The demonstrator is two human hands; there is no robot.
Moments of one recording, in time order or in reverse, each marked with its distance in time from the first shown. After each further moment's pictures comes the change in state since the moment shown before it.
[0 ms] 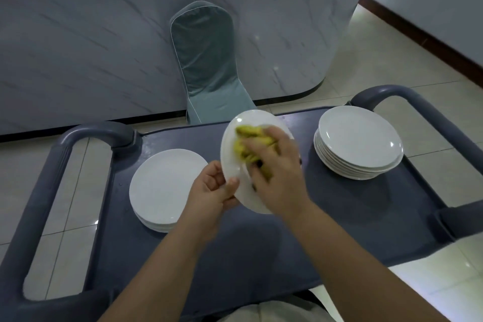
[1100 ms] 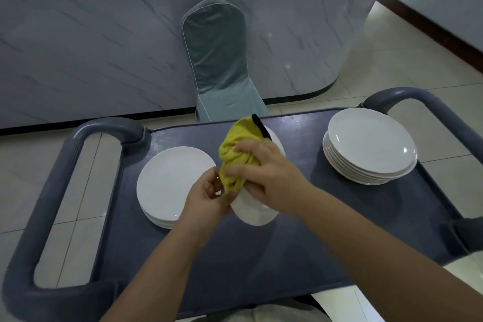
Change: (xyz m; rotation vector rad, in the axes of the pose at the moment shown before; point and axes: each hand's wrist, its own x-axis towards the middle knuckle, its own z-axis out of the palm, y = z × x) left_hand -0.006 -0.004 -0.011 0.181 0.043 0.001; right_hand 0.018 0.009 0.000 0.042 -0.419 -0.435
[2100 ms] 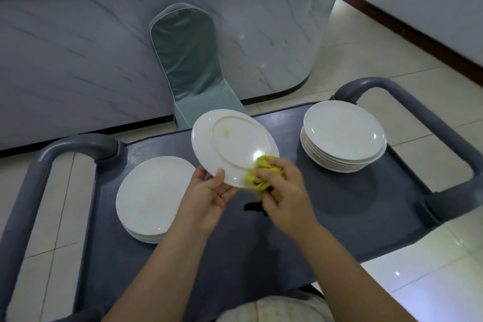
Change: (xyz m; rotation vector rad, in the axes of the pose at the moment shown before) left_hand 0.033 0.003 0.028 -0.573 0.073 -0.224; right_hand -0.077 -0.003 0.025 0.072 0.355 0.591
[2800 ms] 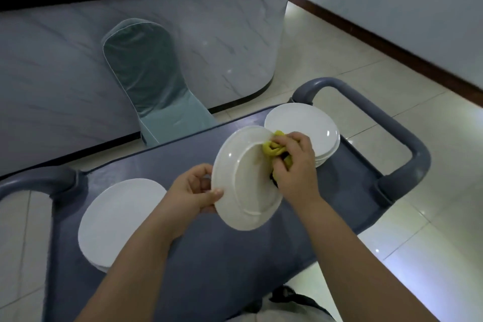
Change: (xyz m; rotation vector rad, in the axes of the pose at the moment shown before) left_hand 0.005 0.015 0.028 0.737 -0.485 0.016; right_hand 0.035 0.018 -0.075 -0.046 0.263 0.310
